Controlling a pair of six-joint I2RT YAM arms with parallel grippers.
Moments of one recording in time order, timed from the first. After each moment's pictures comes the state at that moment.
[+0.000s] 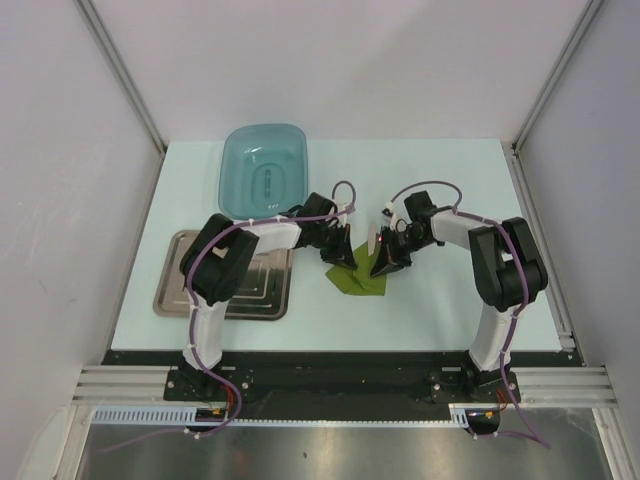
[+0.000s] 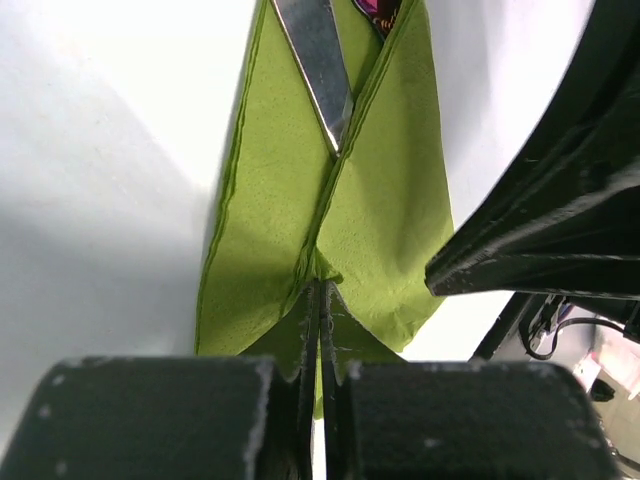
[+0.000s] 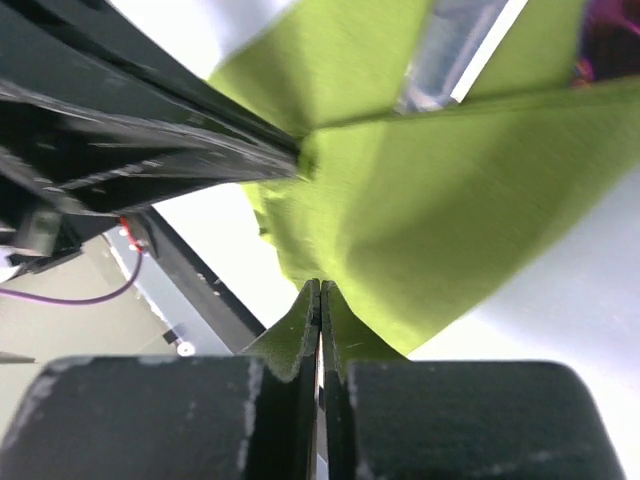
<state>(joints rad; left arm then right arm) -0.61 2.07 1.29 -0.17 0.60 -0.46 0.30 1.88 1.12 -0.51 -0.76 0.28</state>
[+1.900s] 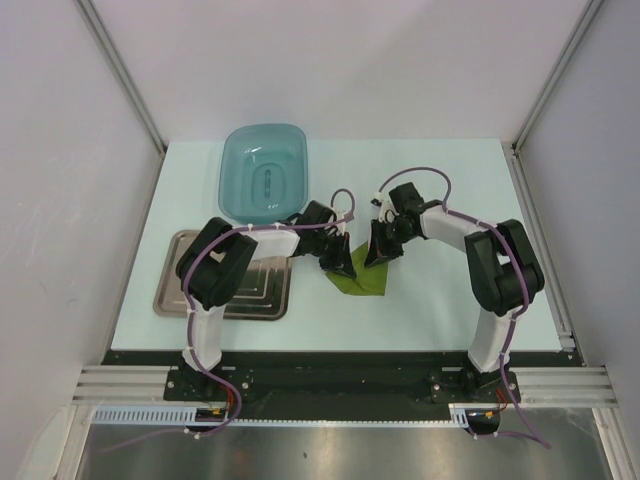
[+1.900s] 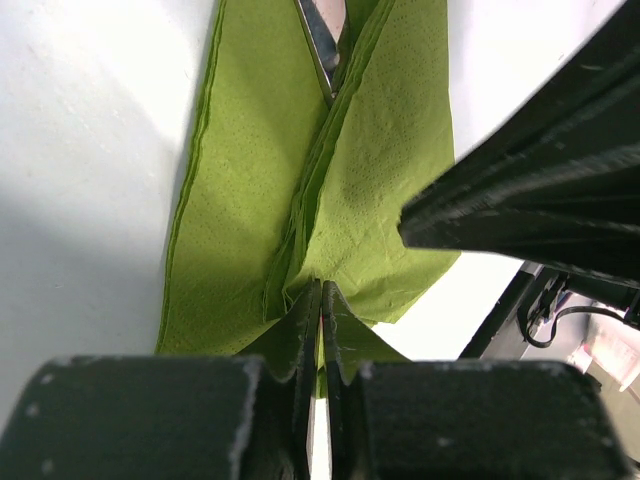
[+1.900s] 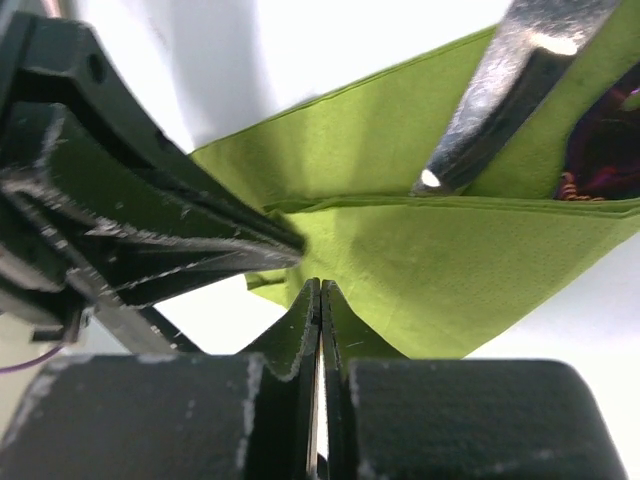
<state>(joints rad) -0.63 2.03 1.19 -0.12 0.60 -0.50 0.38 1.86 1.19 -0.49 -0.56 0.29</state>
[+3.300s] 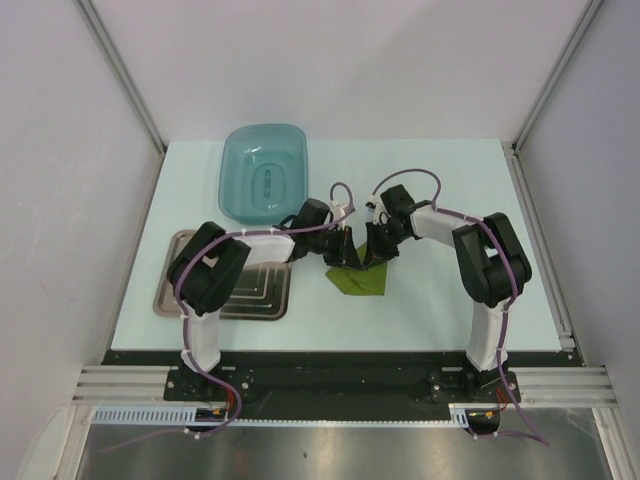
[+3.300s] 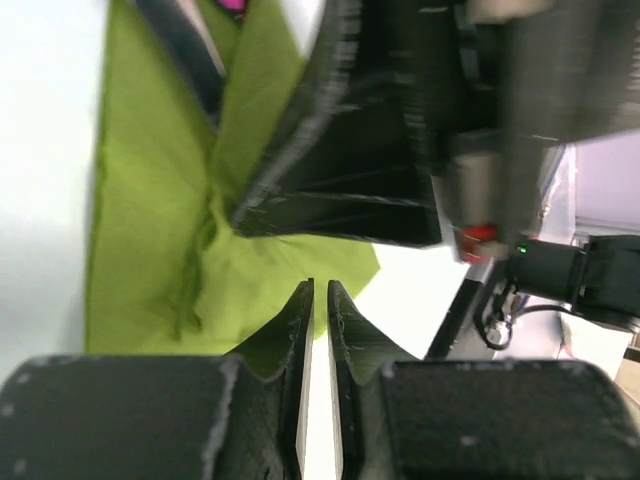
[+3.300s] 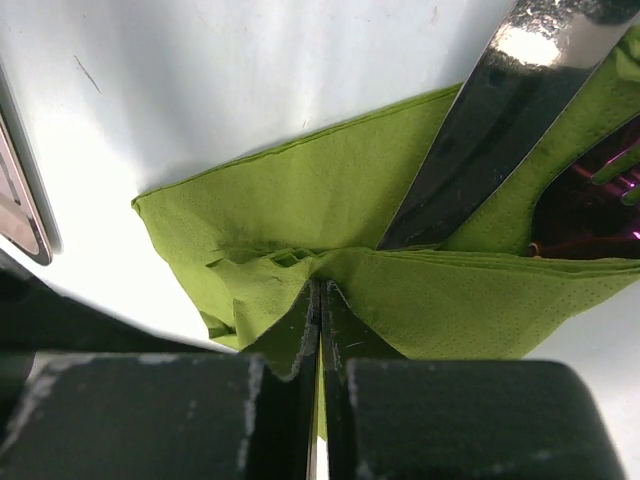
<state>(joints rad) -0.64 1.94 1.10 0.10 0.66 -0.57 0.42 1.96 1.24 -0.48 -0.46 0.29</state>
